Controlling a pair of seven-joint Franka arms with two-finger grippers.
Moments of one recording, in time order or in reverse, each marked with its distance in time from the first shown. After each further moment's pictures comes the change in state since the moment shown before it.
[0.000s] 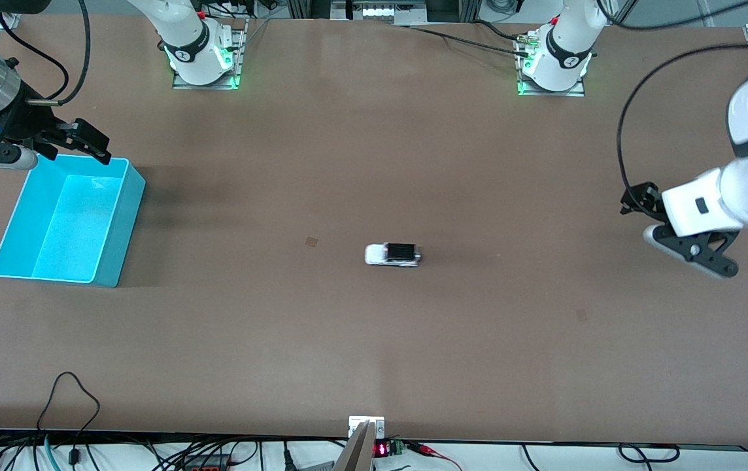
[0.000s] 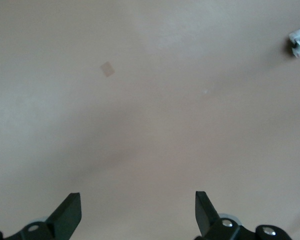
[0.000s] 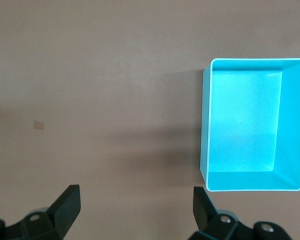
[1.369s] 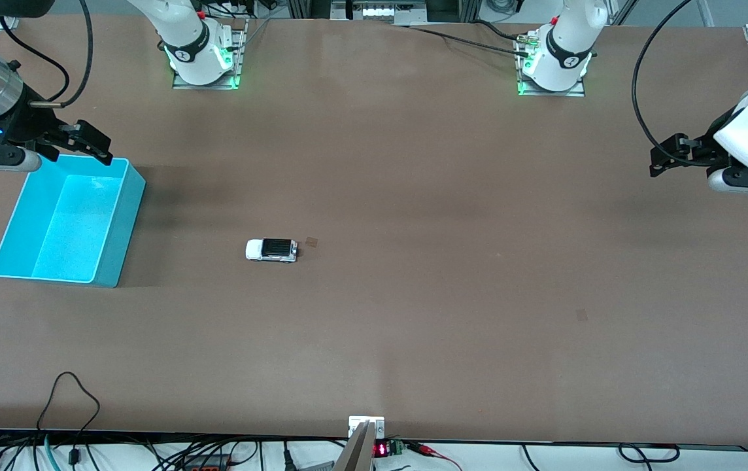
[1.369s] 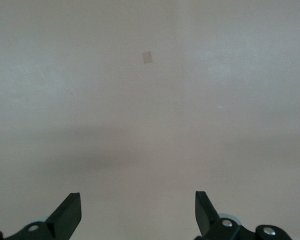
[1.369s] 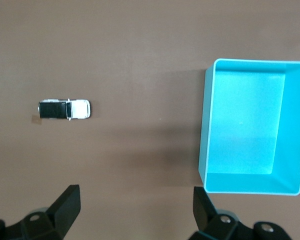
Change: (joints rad) left arm 0.049 -0.263 0.008 -0.232 0.000 0.076 -0.218; right arm 0.000 0.017 0.000 -0.002 0.000 -0.002 -0.081
